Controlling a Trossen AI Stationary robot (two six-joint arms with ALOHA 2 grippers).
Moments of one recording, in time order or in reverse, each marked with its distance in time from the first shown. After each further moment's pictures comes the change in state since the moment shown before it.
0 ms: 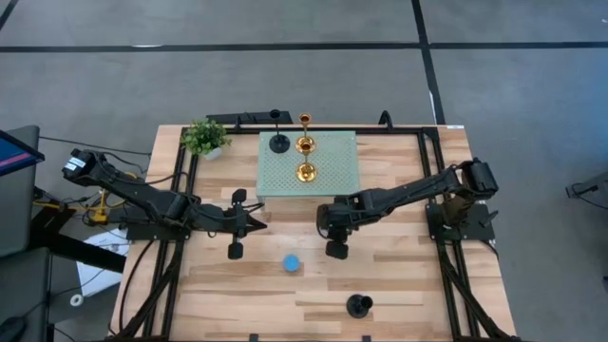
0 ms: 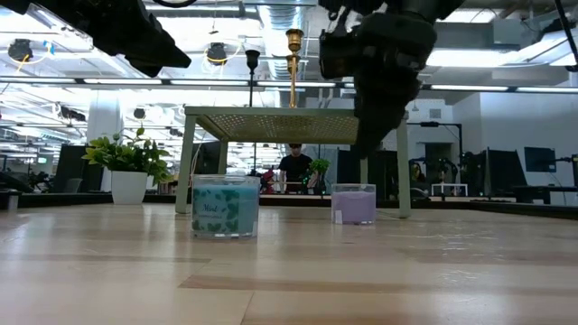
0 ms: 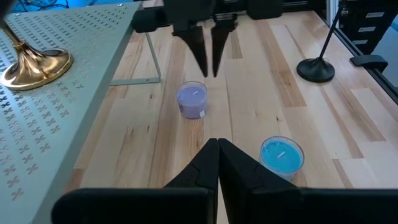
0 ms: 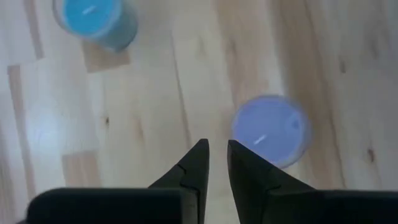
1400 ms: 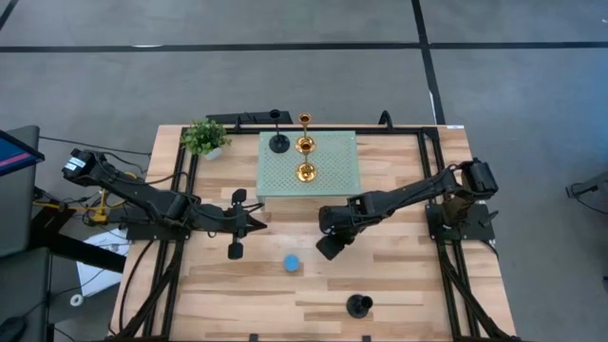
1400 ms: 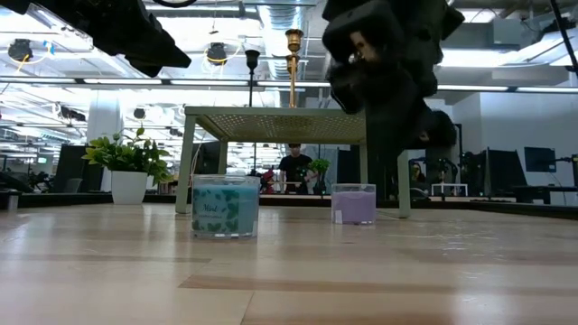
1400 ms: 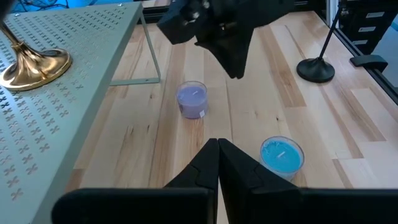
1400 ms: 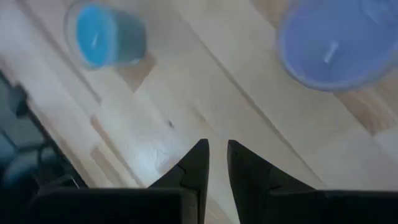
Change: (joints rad) left arm 0.000 0.000 0.000 0.000 0.000 0.000; right arm -0.008 0.000 -0.081 0.107 -0.230 0.654
